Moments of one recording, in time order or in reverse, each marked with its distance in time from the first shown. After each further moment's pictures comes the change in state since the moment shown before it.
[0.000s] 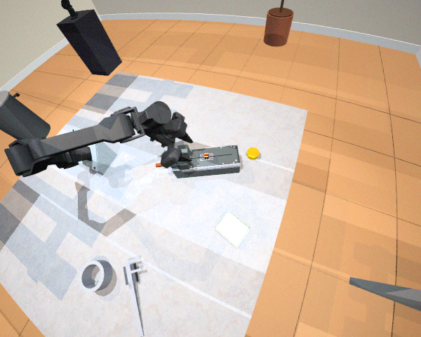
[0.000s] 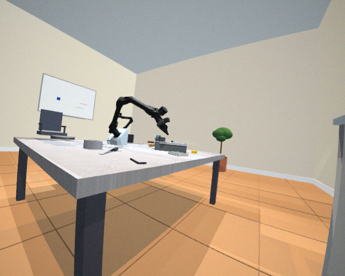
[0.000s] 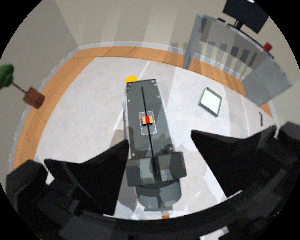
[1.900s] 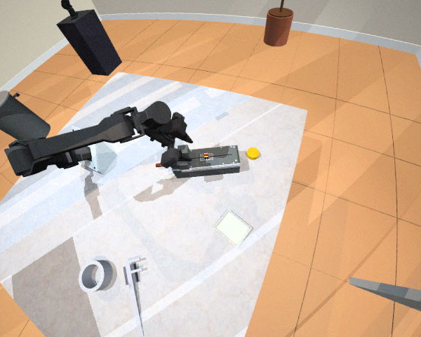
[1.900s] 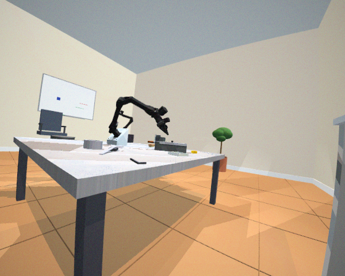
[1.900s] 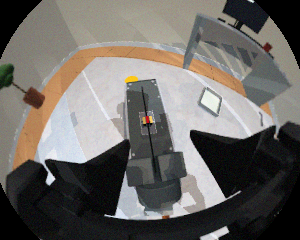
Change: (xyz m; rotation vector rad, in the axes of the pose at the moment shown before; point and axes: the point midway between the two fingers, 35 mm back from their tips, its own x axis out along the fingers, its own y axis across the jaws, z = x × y) arm 0.000 0.000 0.000 0.000 0.000 0.000
